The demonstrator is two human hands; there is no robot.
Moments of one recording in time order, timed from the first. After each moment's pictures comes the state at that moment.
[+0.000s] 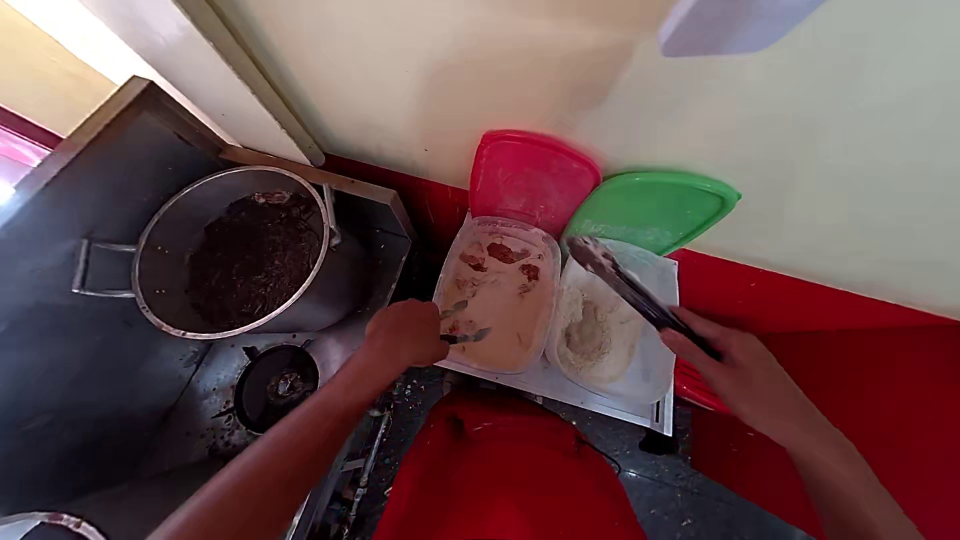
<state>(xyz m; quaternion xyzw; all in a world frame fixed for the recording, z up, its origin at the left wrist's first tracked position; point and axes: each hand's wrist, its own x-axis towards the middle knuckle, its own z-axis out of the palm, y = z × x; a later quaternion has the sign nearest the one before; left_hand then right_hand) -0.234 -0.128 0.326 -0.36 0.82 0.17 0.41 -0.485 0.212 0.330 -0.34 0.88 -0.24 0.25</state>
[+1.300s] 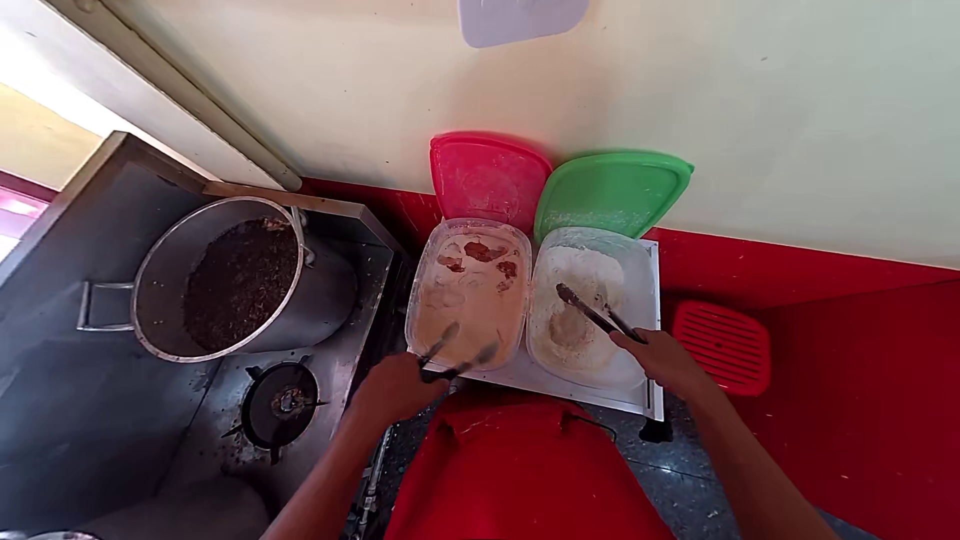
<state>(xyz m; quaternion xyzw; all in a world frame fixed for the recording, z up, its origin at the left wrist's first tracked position) -0.212 -0.059 0.291 -0.42 0.78 0.27 0.37 -0.520 0.249 0.208 -0.12 0.88 -0.17 0.42</state>
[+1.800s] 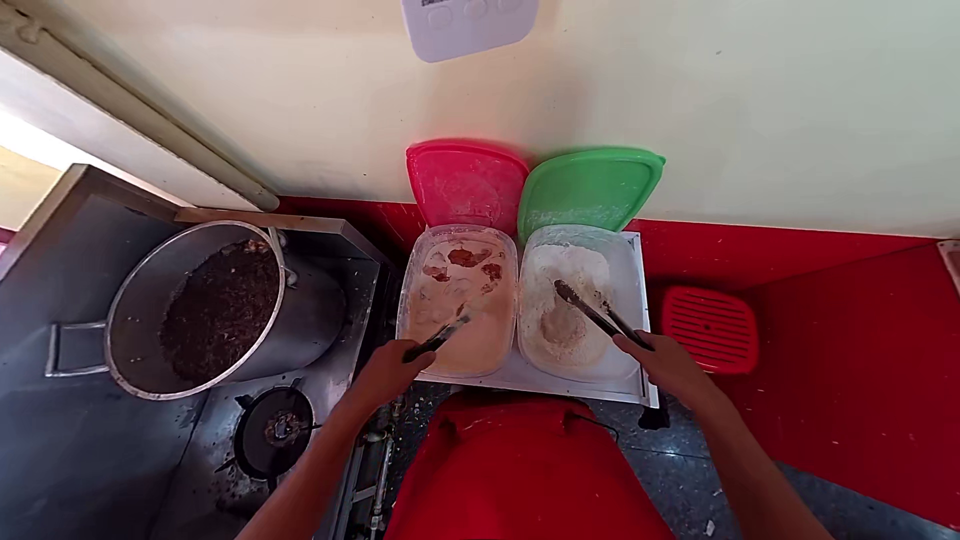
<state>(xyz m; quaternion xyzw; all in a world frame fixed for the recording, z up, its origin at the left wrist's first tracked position) -0.211 -0.103 0.234 -0.36 0.80 0.41 0.23 -0.509 0.283 0.207 -0.09 0.89 -0.22 0.40</state>
